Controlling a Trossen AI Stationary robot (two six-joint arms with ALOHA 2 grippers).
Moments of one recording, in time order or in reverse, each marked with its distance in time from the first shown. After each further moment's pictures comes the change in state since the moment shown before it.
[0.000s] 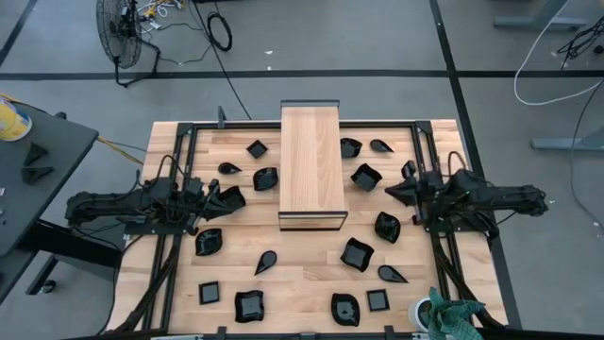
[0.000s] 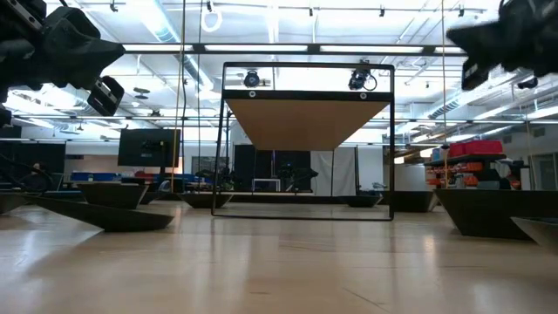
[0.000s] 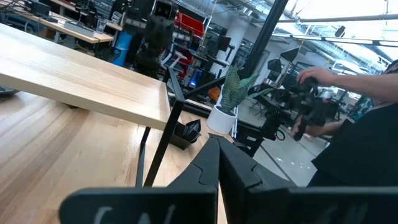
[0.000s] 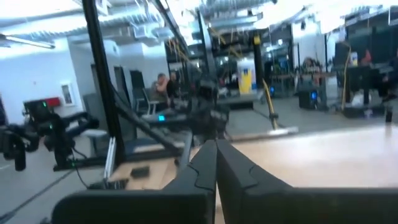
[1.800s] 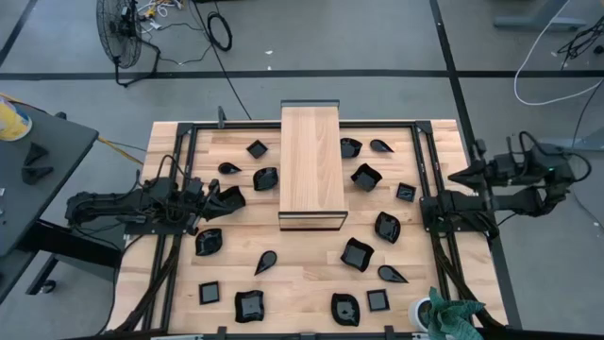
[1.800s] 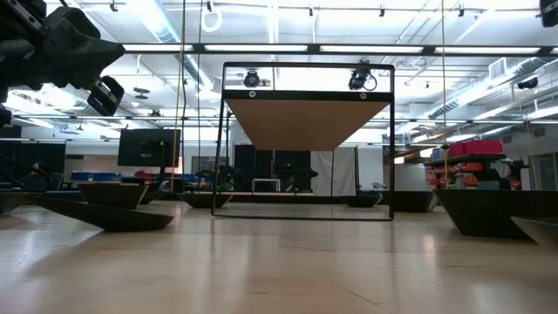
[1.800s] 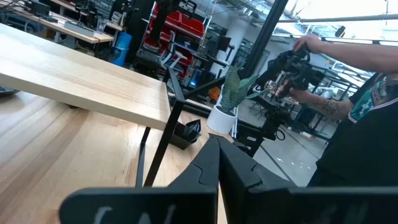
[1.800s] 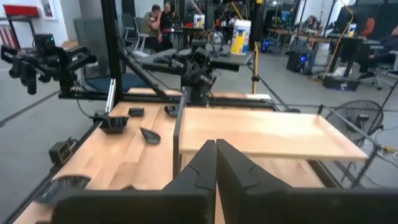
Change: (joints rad) left arm 0.000 0.000 0.000 0.000 0.000 0.000; right arm 0.000 -0.023 0.839 -1.183 0.004 -0.174
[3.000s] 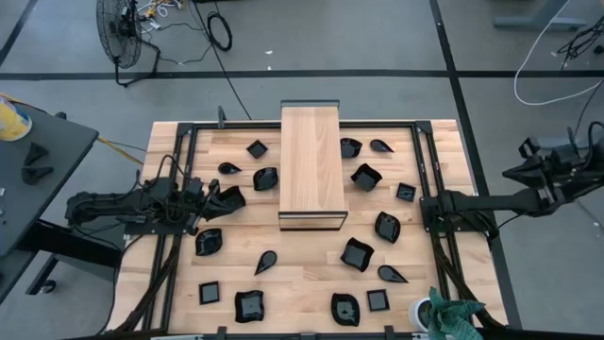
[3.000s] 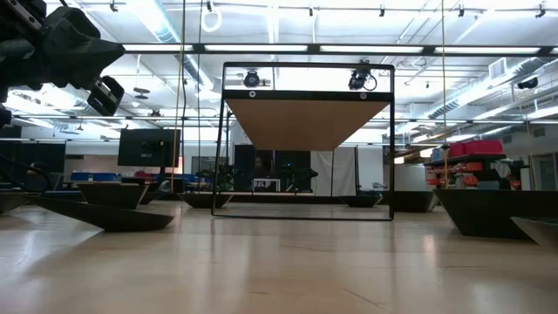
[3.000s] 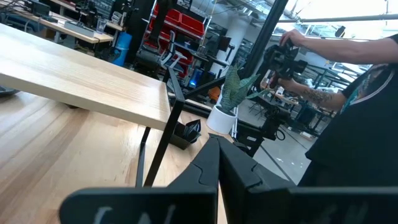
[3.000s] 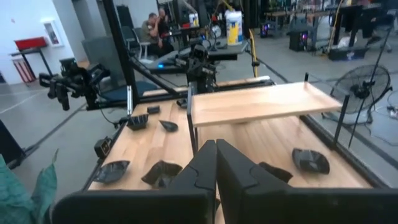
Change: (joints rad) left arm 0.000 0.000 0.000 0.000 0.000 0.000; right arm 0.000 0.000 0.511 -0.507 0.000 0.181
